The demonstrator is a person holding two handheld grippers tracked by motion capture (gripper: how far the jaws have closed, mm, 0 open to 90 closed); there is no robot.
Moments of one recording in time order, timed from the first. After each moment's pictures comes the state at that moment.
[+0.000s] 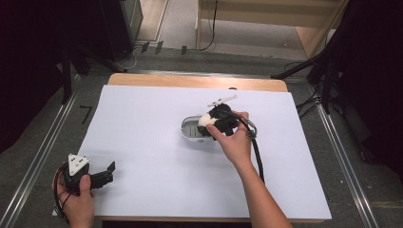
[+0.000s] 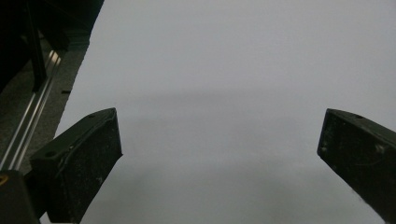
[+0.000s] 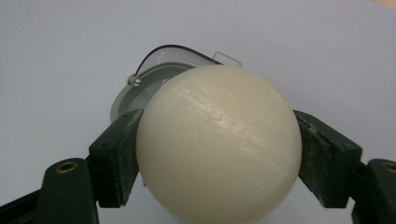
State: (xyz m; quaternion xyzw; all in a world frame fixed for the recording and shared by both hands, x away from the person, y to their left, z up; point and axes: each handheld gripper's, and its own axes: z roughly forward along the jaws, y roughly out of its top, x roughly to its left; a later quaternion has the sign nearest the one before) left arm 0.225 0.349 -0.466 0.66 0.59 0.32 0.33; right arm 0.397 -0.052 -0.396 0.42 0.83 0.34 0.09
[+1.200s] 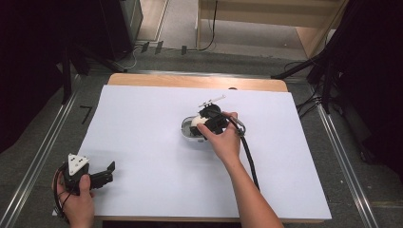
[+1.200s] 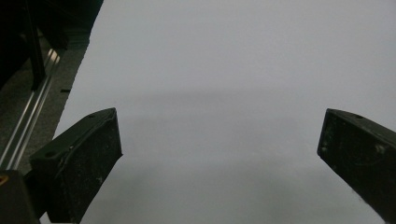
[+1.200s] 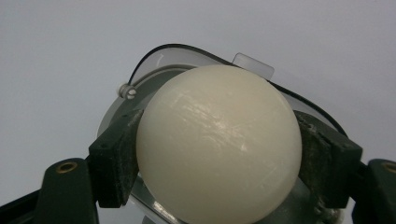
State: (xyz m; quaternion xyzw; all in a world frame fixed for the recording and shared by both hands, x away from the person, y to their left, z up) left arm 0.225 0.350 -0.466 0.66 0.59 0.32 0.33; right arm 0.413 -0.027 -0.419 0.44 0.83 0.32 0.07
